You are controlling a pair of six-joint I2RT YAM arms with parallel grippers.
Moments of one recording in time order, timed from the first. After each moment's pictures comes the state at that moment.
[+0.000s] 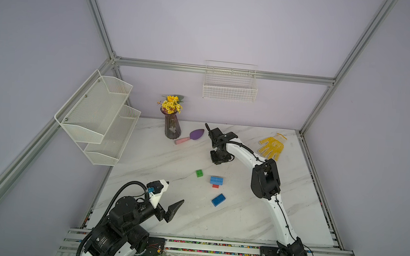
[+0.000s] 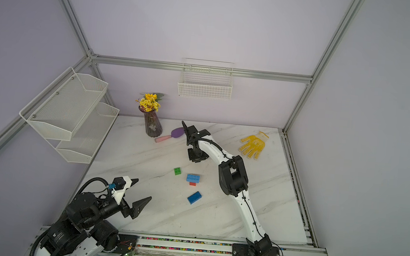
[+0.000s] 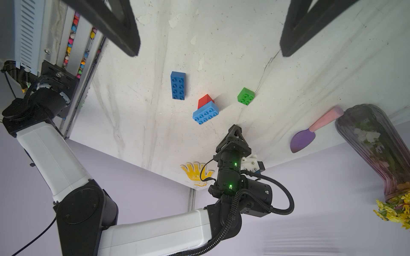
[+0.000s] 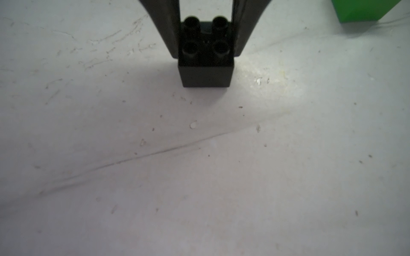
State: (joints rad) left arm -0.51 0.11 0.49 -0.62 0.23 0.01; right arm 0.60 2.49 2.27 -1.13 0.08 0.30
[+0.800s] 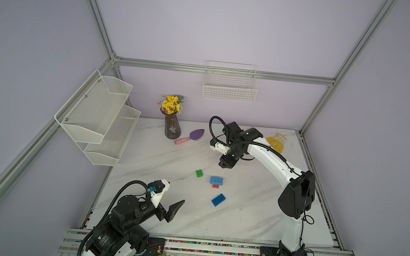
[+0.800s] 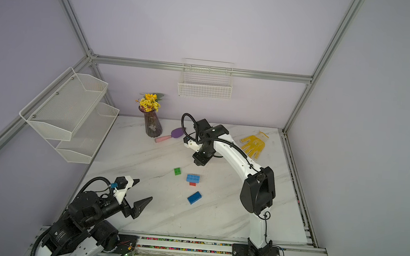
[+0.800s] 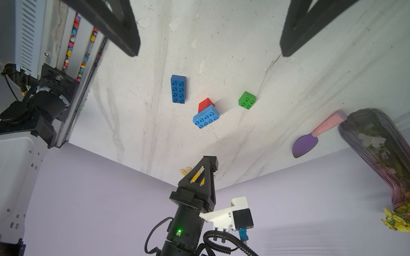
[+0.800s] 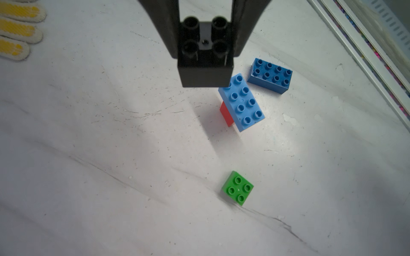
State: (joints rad) left arm -0.51 0.13 0.49 -0.62 0.23 0.01; right arm 0.60 1.96 1.89 -1.22 -0.16 -0.42
